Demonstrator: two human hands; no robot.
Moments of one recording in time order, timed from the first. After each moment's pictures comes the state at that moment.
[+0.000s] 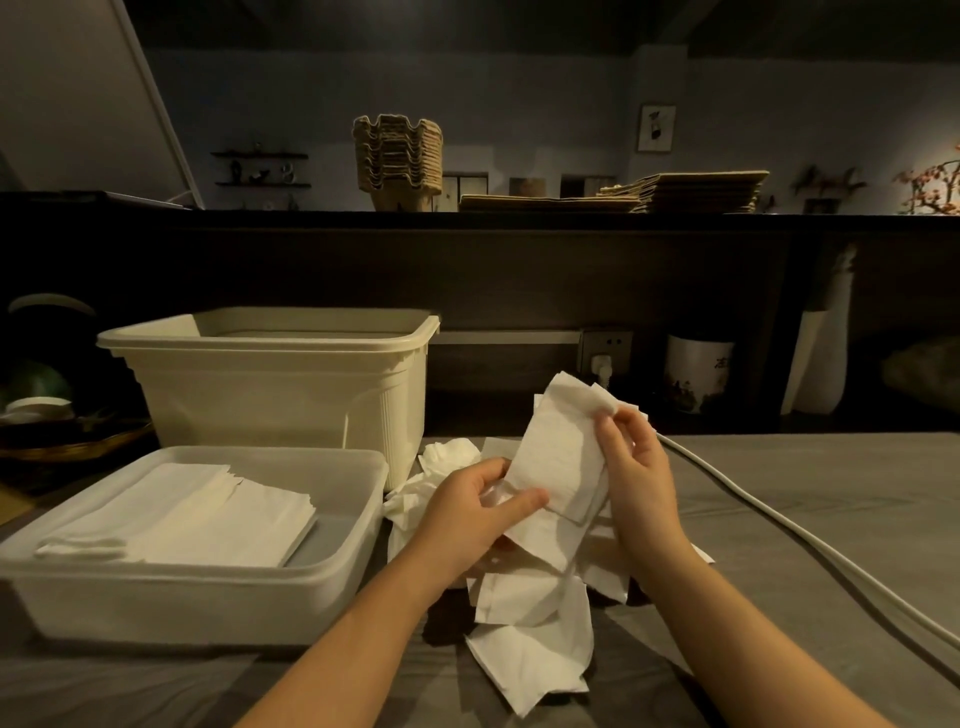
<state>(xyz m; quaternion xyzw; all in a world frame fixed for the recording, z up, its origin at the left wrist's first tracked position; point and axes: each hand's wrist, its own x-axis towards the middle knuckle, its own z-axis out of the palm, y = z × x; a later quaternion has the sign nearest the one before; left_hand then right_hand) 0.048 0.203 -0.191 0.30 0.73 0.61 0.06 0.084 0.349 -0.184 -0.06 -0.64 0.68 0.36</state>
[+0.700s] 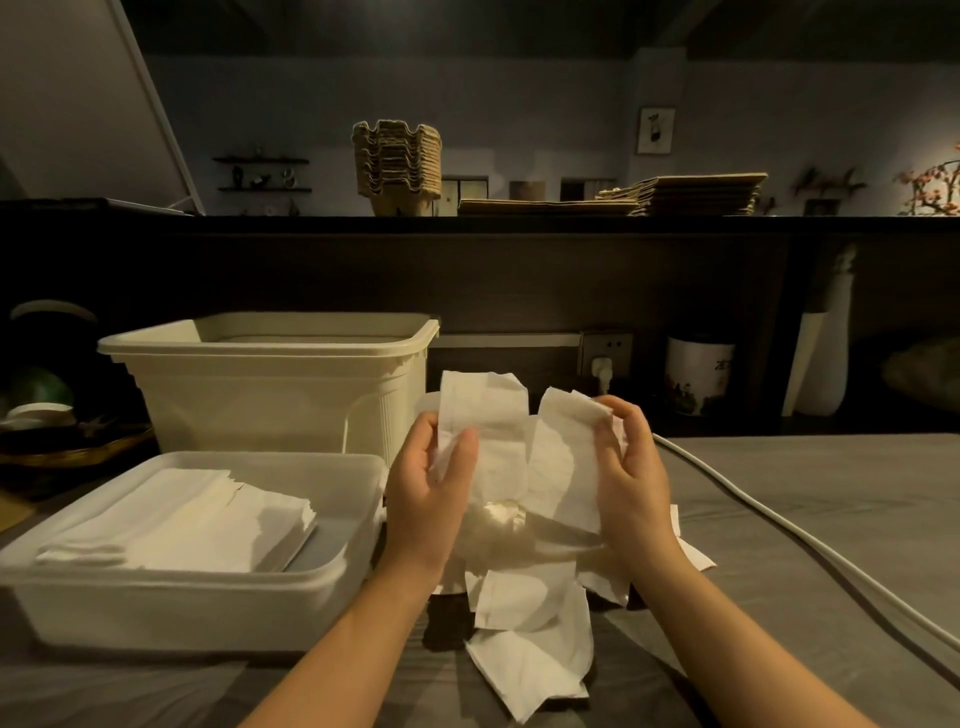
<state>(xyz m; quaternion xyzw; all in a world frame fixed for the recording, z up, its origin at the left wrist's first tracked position) 0.049 0.197 -0.183 0.26 0.62 0.72 -0.17 0.088 0.344 -0.183 -0.04 -0.70 0.61 0.38</state>
